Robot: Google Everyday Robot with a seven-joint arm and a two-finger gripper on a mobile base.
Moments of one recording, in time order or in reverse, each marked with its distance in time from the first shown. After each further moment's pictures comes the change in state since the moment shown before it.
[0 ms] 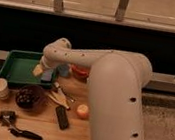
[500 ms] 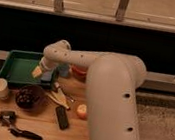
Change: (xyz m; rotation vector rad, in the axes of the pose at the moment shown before) arm 0.000 0.001 0.027 -0.052 0.030 -0.006
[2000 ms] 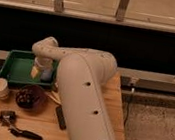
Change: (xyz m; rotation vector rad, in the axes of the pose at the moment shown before) arm -0.012 -0.016 0.046 0.117 0.175 -0.038
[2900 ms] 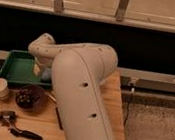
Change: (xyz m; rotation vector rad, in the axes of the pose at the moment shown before) arm 0.005 -0.018 -0.018 0.136 0.018 0.023
